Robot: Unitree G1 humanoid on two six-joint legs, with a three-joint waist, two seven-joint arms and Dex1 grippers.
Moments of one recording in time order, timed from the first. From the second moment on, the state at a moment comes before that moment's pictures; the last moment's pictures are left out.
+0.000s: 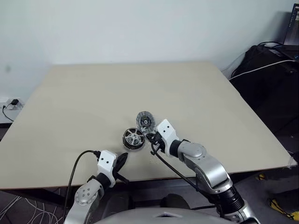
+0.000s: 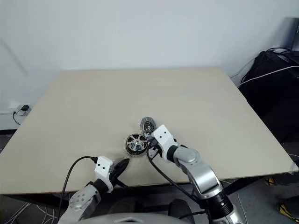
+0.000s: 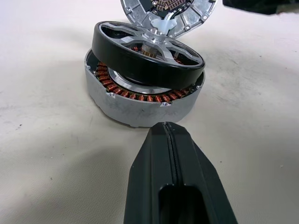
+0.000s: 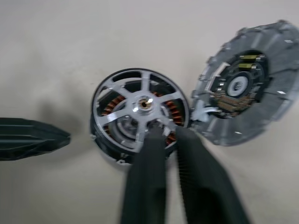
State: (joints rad) left arm 0.41 0.22 -0.18 -0.15 -0.14 0.05 -0.43; right arm -0.10 -0.28 0.37 -0.34 0.12 0.72 0.48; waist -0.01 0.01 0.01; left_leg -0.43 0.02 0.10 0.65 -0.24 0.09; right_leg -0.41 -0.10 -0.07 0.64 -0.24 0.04
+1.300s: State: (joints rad) left arm 0.41 0.19 -0.20 -0.16 -0.14 0.06 -0.41; right arm -0.31 -0.22 0.49 -0.14 0.10 0.86 0.48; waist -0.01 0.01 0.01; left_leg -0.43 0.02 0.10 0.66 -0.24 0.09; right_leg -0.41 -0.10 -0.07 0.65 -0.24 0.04
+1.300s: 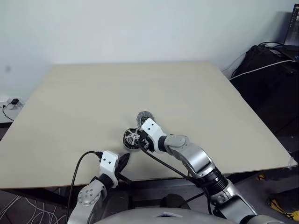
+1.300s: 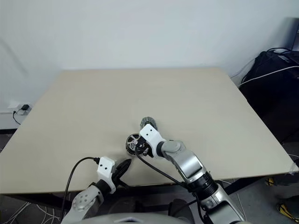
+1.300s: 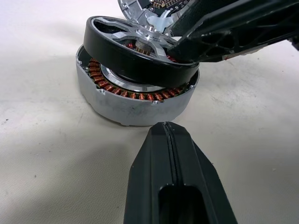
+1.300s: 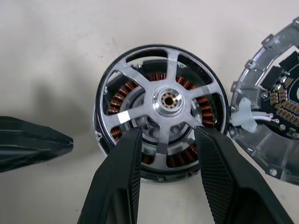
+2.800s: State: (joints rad) left arm 0.40 0.18 -0.20 -0.16 -0.14 0.05 -0.41; right arm -0.31 -0.23 0.49 -0.20 0.09 0.89 0.49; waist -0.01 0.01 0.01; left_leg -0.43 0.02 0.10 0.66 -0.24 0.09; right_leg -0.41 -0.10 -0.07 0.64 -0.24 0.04
